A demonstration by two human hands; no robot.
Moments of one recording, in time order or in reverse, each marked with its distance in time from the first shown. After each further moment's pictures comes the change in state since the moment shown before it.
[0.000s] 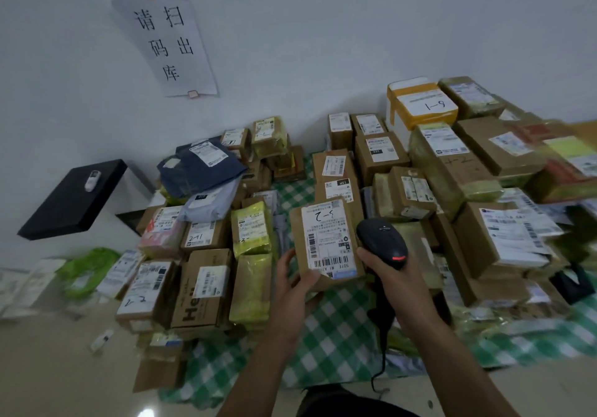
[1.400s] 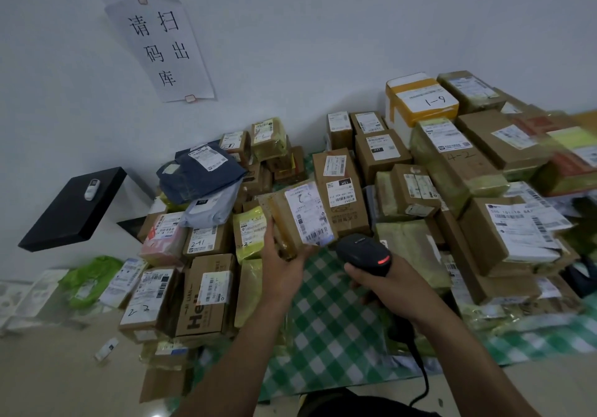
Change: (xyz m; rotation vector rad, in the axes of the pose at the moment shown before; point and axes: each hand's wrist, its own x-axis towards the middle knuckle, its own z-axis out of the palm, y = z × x) left_hand 0.063 0.022 -0.015 0.392 0.096 0.211; right_hand -0.001 -0.018 0.006 -0.331 -0.265 0.032
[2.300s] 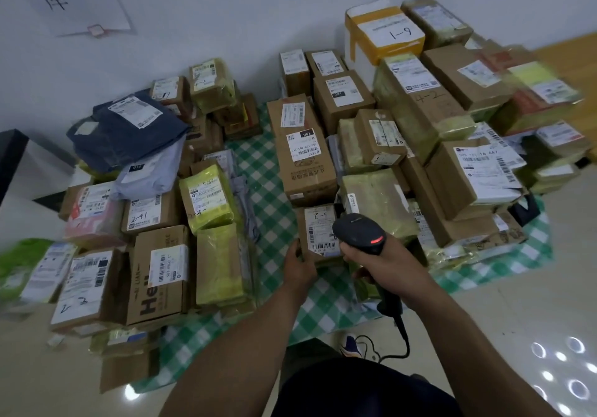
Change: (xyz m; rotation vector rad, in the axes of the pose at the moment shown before) left_hand -0.006 -0.137 0.084 0.054 -0.195 -0.352; right_hand -0.006 0.055 -0.014 0.046 0.171 0.171
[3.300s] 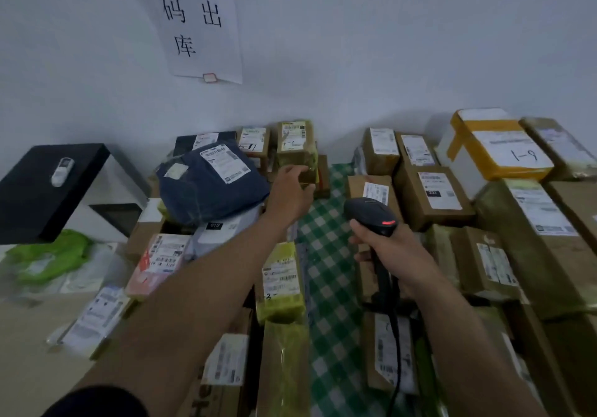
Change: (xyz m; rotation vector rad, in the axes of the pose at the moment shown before) left_hand 0.204 0.274 -0.193 0.571 0.237 0.514; right_hand 0.170 -0.184 0.133 0.005 -0.056 -0.098
